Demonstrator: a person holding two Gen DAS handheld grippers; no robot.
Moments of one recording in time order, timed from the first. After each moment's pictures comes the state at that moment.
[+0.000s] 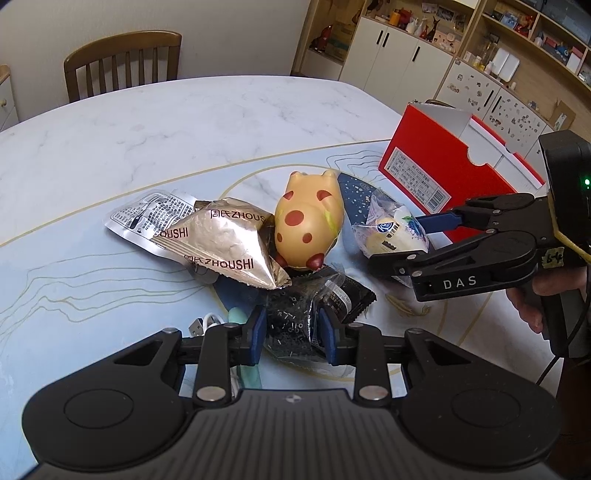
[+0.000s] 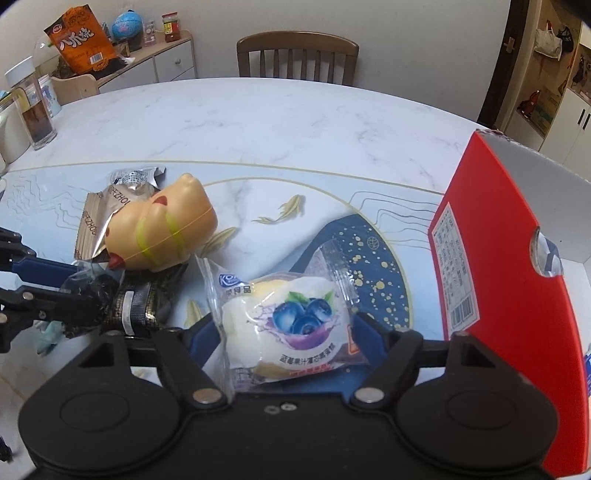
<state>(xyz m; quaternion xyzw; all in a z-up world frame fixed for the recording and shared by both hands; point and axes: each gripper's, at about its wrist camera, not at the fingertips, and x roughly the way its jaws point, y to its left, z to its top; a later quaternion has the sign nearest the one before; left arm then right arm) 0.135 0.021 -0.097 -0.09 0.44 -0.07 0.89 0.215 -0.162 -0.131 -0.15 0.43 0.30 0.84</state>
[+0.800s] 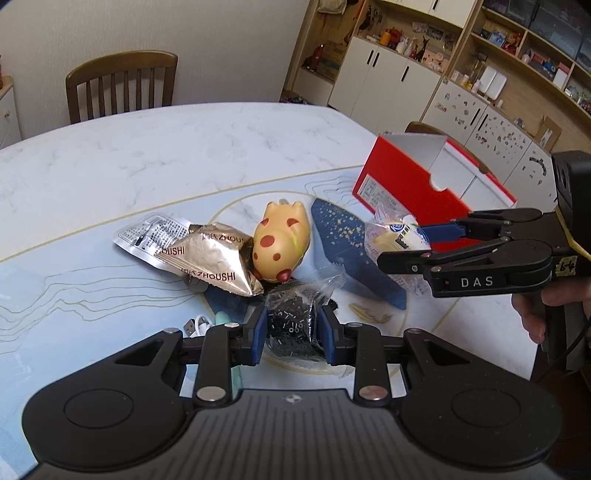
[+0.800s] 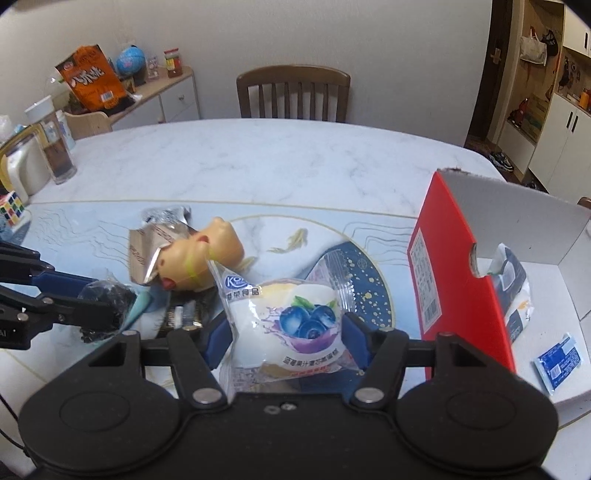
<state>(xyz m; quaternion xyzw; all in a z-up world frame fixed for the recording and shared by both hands) 0.107 0.018 -0.054 -0.10 0.41 -0.08 0.90 0.181 -0.184 -0.080 -0.12 0.40 0.31 0.86</state>
